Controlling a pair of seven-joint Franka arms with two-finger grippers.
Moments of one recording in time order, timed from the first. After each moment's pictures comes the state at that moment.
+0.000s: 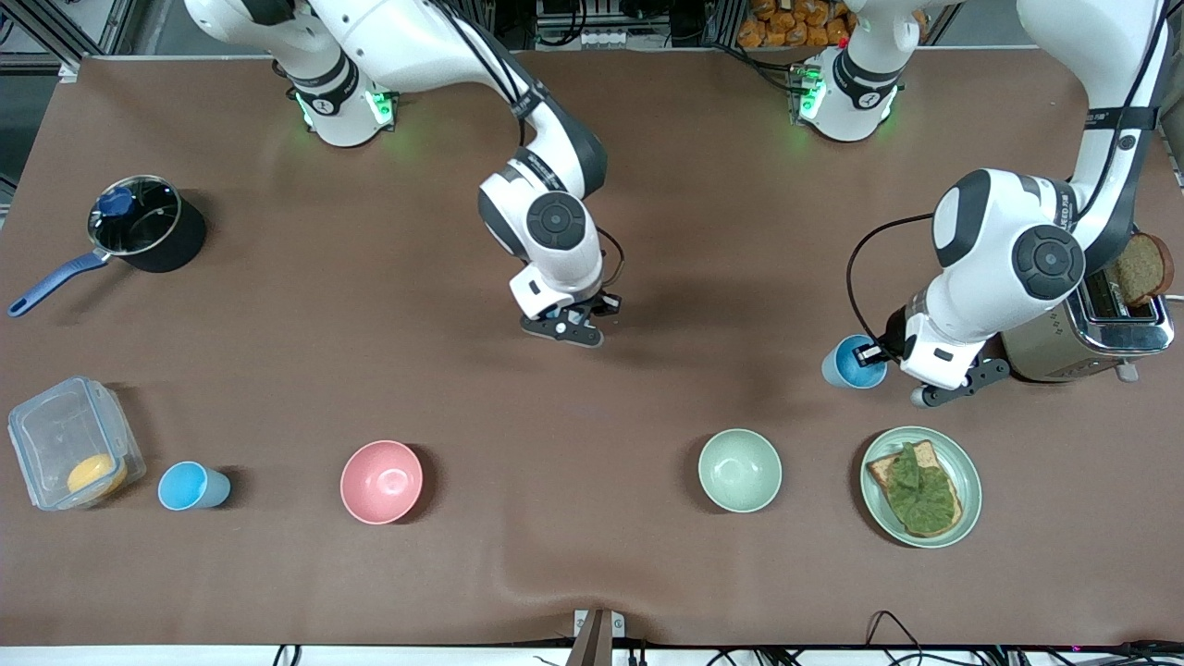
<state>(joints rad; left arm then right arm) 0.16 0.28 -0.36 -1.92 0.04 2.17 -0.57 0.78 0.68 0.00 -1.53 0.12 2.22 0.98</state>
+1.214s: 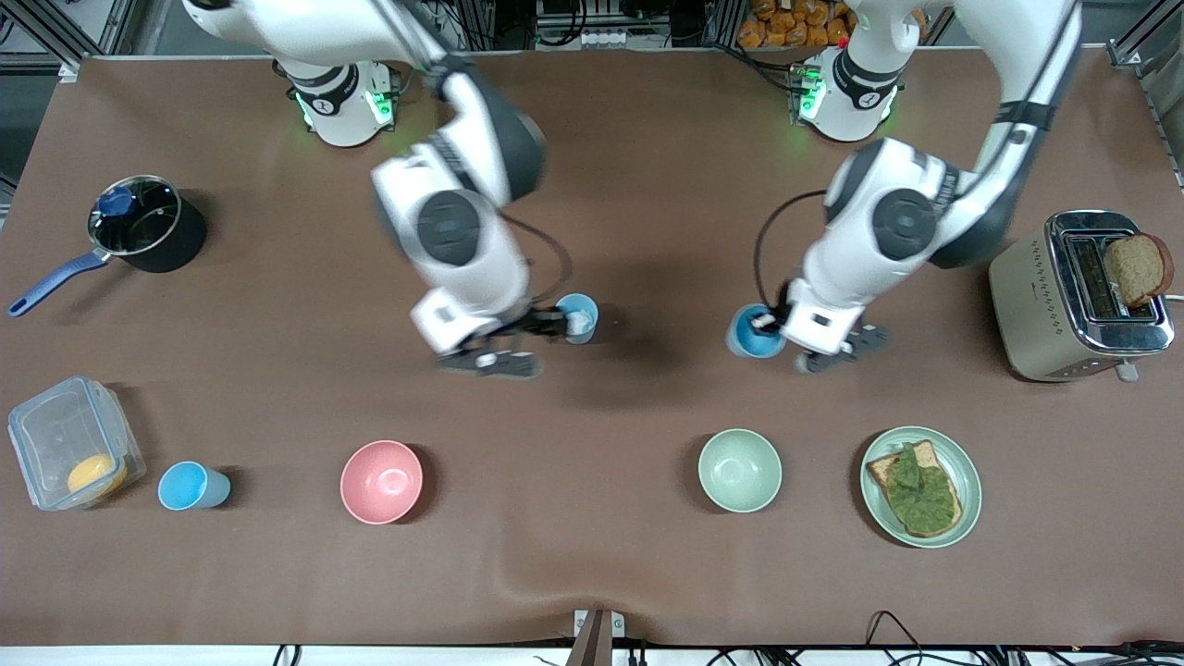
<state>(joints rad) 0.05 0.30 -0.54 -1.91 0.04 2.17 -0.88 0.57 0.54 -0.04 -1.32 0.11 1.82 0.63</state>
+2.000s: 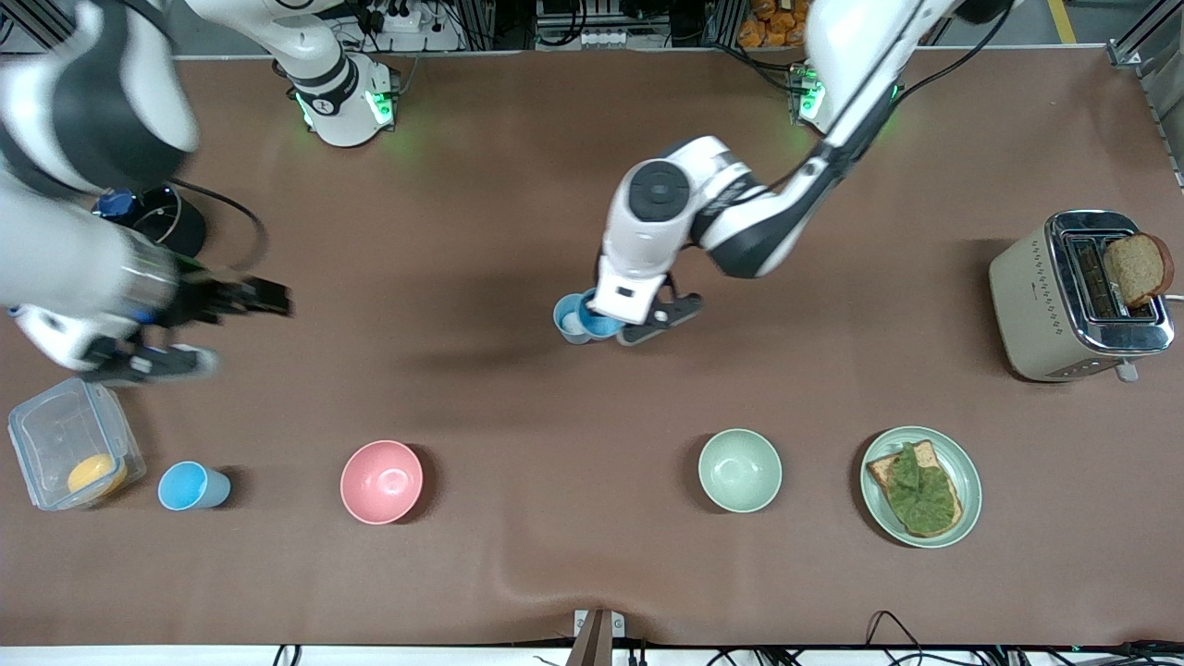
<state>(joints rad) -0.40 0.64 -0.49 -1.56 0.25 2.18 -1.42 0.14 0.27 -0.05 -1.31 0.11 1.42 0.04</state>
